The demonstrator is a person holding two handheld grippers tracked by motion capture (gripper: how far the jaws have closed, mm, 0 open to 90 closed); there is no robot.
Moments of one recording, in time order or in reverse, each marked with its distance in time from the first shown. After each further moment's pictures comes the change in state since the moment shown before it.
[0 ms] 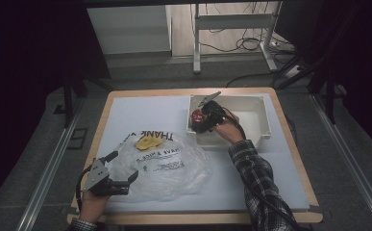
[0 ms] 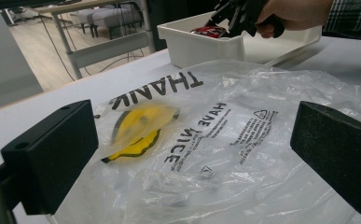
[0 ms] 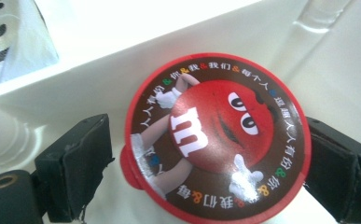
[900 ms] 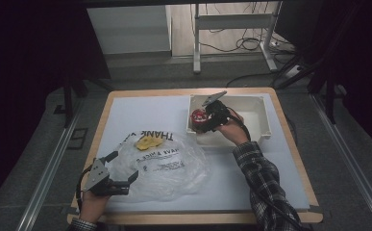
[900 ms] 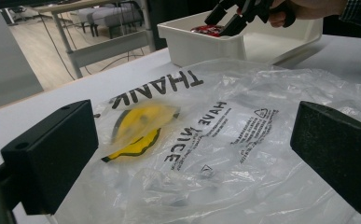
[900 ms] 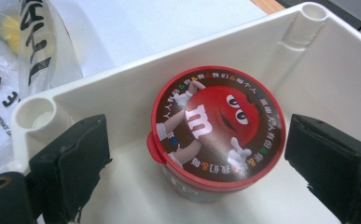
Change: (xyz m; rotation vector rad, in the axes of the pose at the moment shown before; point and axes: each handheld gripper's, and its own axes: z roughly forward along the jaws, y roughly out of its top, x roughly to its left) left arm 0.000 0.000 0.000 0.005 0.001 0.002; right arm 0.005 -0.001 -0.025 -0.055 -0.006 -0.013
